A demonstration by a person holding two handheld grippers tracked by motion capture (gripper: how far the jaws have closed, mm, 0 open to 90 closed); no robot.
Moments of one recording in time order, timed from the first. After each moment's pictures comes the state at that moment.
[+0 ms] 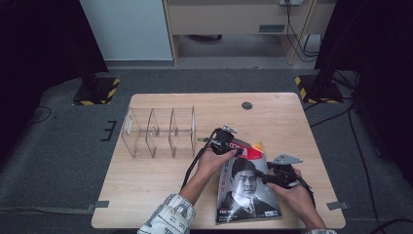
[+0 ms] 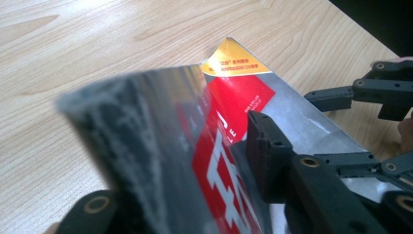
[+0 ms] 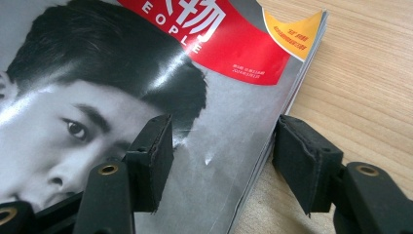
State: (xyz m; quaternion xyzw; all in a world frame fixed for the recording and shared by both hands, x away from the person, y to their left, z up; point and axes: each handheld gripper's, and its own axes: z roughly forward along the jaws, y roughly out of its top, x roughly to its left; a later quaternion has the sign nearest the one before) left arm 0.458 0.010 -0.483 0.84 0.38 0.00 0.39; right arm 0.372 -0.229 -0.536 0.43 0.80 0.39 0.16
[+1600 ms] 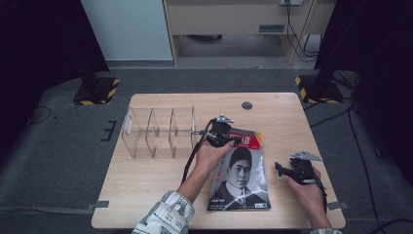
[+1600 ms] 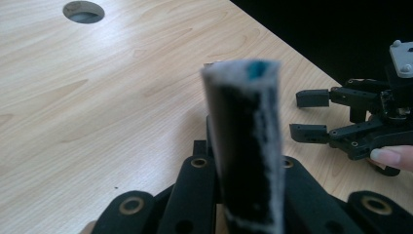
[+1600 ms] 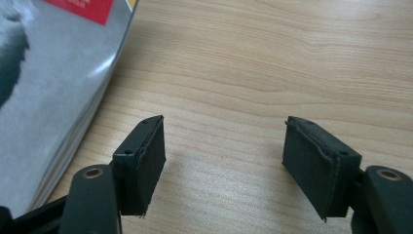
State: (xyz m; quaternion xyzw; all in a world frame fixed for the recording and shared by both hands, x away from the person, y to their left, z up) left arm 0.455 0.021 -0.433 0.82 0.37 0.03 0.44; right arm 0.380 -0.279 -0.534 0.55 0.72 0.35 0.23
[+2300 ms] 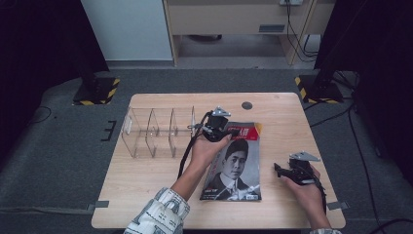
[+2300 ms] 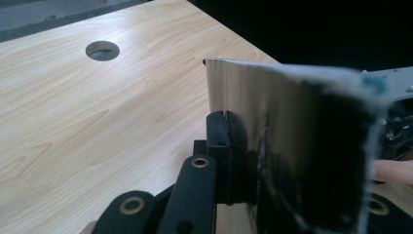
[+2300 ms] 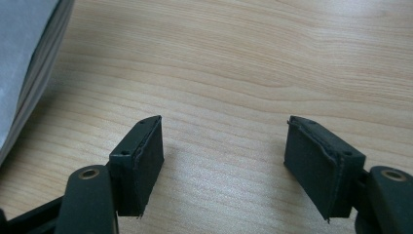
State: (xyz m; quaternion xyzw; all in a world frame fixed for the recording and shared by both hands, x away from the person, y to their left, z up) left arm 0.450 0.032 -0.398 0.81 0.35 0.06 0.47; right arm 0.379 -0.276 -0.537 0.54 0.73 0.34 0.23
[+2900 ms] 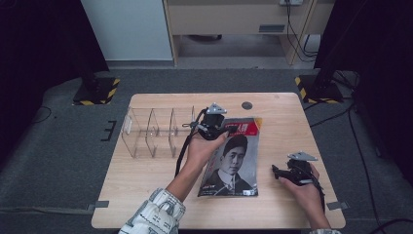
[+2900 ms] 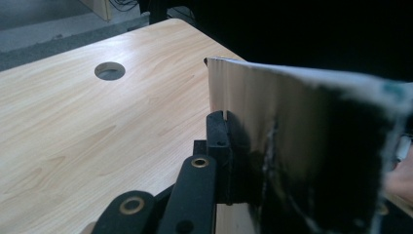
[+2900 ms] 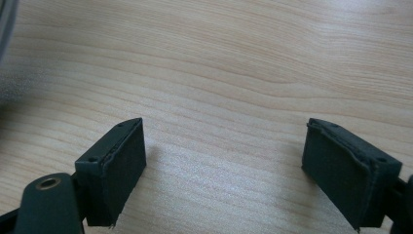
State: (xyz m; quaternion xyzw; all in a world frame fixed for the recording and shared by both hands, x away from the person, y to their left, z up) left arm 0.442 0.042 -0.377 0.80 0.34 0.07 0.49; right arm 0.381 -0.272 -0.538 0.54 0.74 0.32 0.24
